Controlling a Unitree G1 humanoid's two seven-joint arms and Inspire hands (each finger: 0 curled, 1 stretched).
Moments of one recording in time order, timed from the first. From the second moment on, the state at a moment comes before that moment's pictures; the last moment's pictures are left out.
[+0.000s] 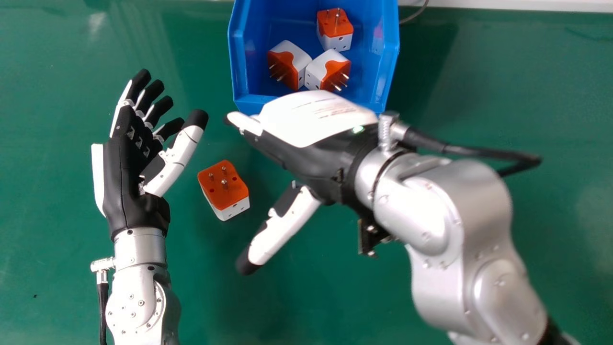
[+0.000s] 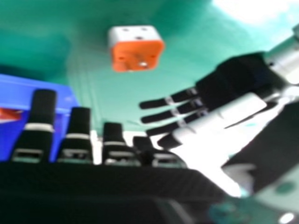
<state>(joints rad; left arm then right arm) -0.20 0.06 0.22 0.55 -0.14 -0.58 0.03 -0.47 -0.09 0.59 -0.41 -1.20 0.43 1.01</state>
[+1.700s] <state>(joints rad) -0.23 0.02 0.26 0.54 -0.20 -0.57 0.06 -0.53 0.02 0.64 0.07 -1.05 0.34 0.47</state>
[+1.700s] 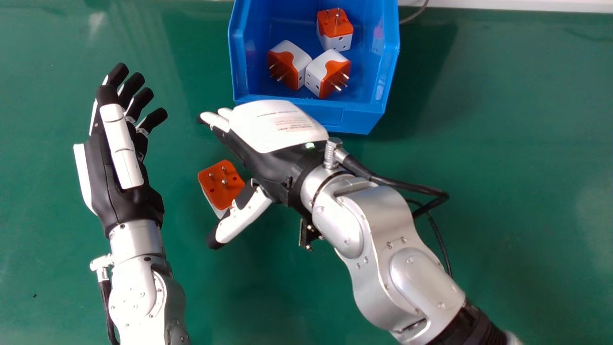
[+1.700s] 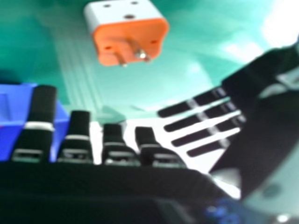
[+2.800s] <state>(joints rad) -0.22 0.00 0.26 0.50 -0.20 -0.55 0.06 -0.73 0.00 0.73 0.53 -0.89 0.04 0.35</state>
